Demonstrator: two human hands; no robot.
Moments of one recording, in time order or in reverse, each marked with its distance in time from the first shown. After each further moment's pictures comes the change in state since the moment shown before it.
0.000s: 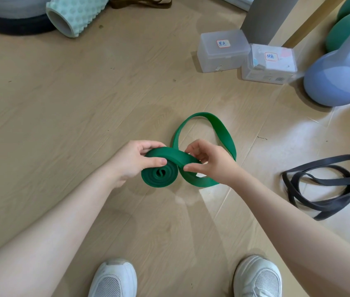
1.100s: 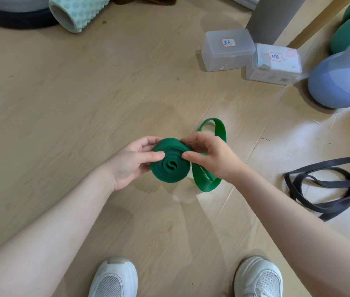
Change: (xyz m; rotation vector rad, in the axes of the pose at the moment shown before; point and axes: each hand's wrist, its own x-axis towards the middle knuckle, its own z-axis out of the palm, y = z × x) left_hand -0.005 -0.002 -0.008 -0.345 -0.103 -0.066; right_hand 0.009 -0.022 0.000 0.195 0.007 -0.008
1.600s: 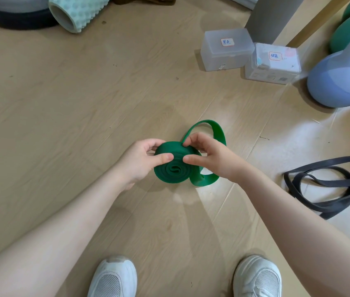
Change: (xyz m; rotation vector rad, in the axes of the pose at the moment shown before) left_hand 0.004 -0.006 0.019 0.338 0.168 0.171; right_hand -0.002 0.010 -0.007 0.050 -0.129 0.087
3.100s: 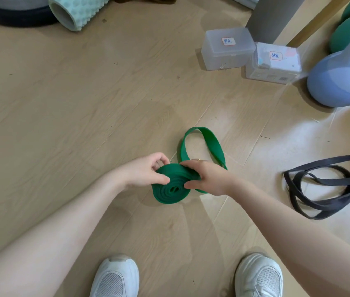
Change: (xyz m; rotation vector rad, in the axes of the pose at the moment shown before) left_hand 0.000 -0.017 -0.014 0.448 -0.365 -0.234; right_hand -0.005 0.018 0.026 -0.515 -0.227 0.051
